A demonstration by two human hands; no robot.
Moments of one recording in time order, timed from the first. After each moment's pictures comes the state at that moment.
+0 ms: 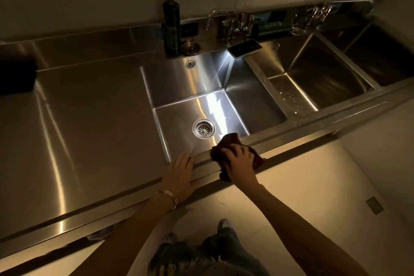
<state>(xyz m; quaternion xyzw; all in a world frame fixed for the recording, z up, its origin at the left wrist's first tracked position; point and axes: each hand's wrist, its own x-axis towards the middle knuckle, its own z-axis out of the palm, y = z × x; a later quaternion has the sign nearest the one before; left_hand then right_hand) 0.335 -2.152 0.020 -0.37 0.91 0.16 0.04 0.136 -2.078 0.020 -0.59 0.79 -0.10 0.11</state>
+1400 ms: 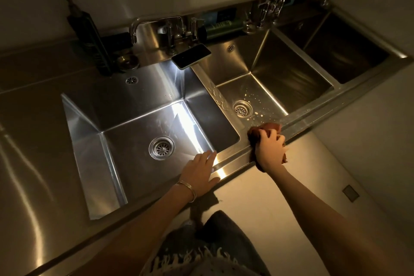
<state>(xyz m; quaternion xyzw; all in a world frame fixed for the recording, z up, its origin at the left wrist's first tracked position) 0.084 -2.174 0.027 -0.26 0.95 0.18 0.06 -0.126 -2.088 0.048 -0.35 0.93 -0.05 0.09</state>
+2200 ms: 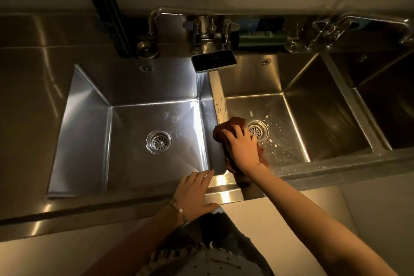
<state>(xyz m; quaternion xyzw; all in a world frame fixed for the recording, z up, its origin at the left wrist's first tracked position) 0.006 -2.148 0.017 -0.41 0.89 0.21 0.06 -0.191 -2.205 0.042 -0.70 0.71 0.05 0.08</state>
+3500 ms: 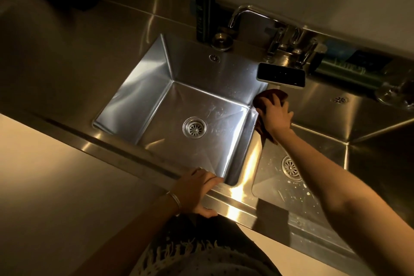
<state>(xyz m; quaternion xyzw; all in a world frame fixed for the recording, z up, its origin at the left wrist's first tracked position) -0.002 -2.128 0.009 -0.48 0.86 0.16 -0.07 -0.211 -2.373 0.032 -0.74 0.65 0.00 0.14</state>
